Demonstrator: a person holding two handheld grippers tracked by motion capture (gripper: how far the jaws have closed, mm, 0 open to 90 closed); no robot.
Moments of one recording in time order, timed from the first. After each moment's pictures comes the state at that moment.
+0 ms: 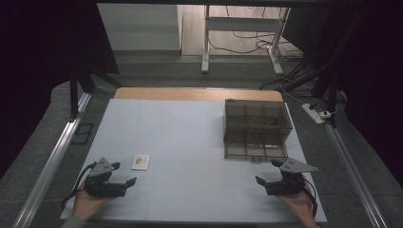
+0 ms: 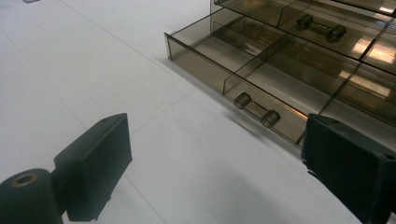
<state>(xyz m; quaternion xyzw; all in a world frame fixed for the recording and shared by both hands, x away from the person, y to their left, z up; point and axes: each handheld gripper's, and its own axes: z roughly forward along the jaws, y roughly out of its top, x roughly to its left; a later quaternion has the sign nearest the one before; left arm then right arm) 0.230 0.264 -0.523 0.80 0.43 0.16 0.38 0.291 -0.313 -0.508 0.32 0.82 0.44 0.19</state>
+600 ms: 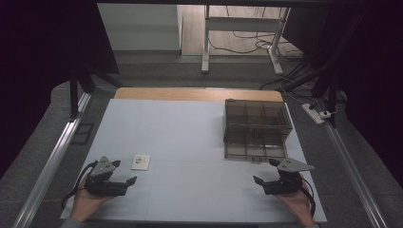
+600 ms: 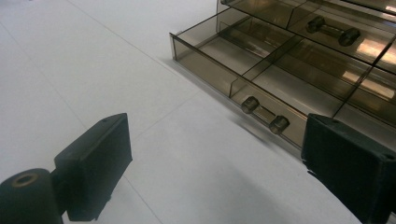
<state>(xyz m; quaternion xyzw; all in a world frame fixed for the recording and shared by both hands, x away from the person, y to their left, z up) 0.232 0.259 -0.514 0.81 0.42 0.18 0.37 0.294 -0.307 -0.509 0.31 0.82 0.44 0.19</state>
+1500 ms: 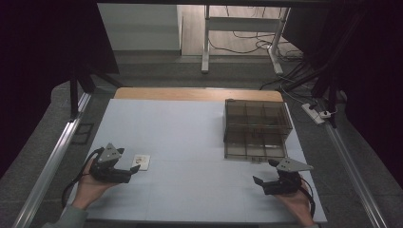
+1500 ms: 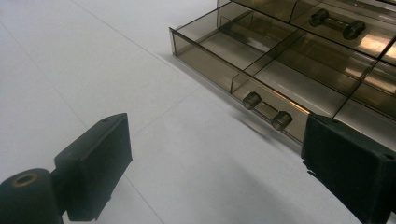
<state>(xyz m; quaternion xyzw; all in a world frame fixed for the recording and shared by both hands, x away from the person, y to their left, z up) 0.264 0.252 -0.493 0.83 0.39 0.20 0.35 0.295 -0.307 -0.512 0.32 0.82 0.44 0.19</state>
